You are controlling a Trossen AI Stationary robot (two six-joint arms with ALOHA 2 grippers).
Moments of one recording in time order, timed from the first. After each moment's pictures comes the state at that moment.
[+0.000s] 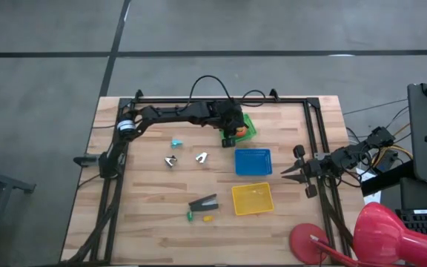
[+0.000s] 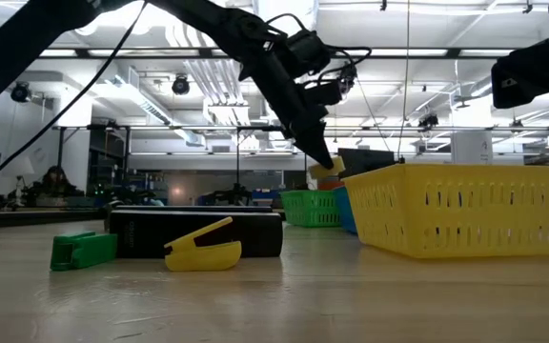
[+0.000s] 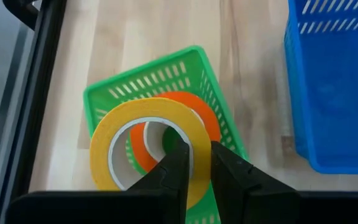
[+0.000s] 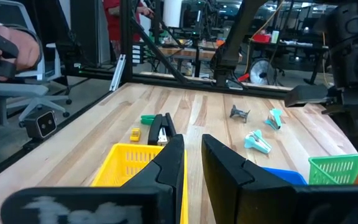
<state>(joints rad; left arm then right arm) 0.30 2.09 1.78 -0.55 0.01 0.32 0.50 0.02 0.06 -0.10 0.32 0.00</state>
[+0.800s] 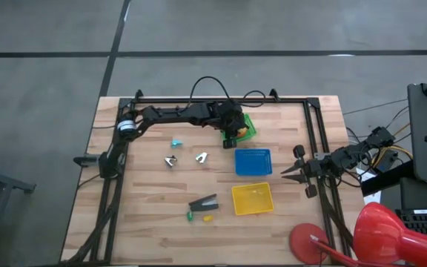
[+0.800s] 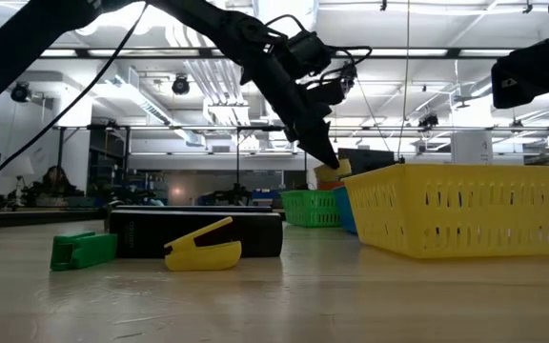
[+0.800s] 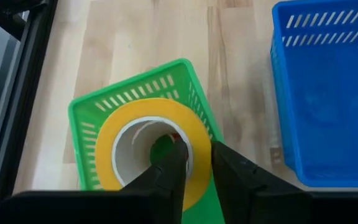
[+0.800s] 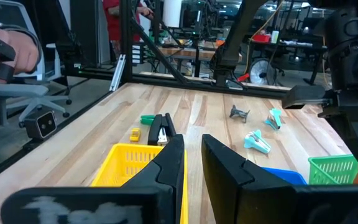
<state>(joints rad) 0.30 2.09 1.76 -0.49 0.06 0.31 0.50 0.02 0.06 -0.10 0.32 0.00</state>
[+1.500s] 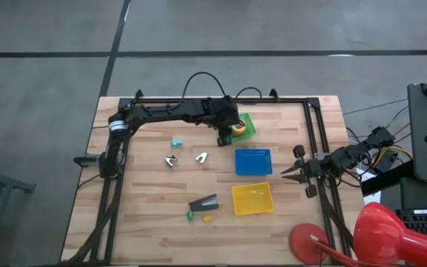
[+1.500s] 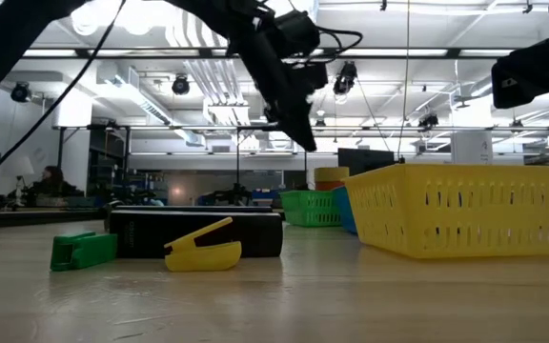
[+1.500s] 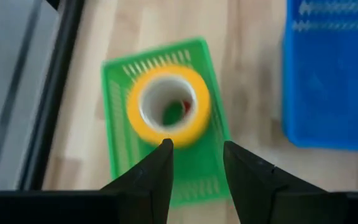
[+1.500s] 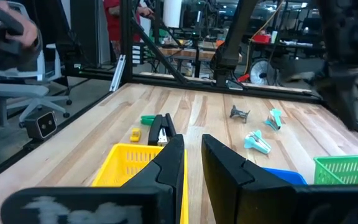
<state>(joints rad) 0.29 1.99 1.76 -0.68 -0.04 0.24 0.50 0.02 0.06 -0.10 0.32 0.00</state>
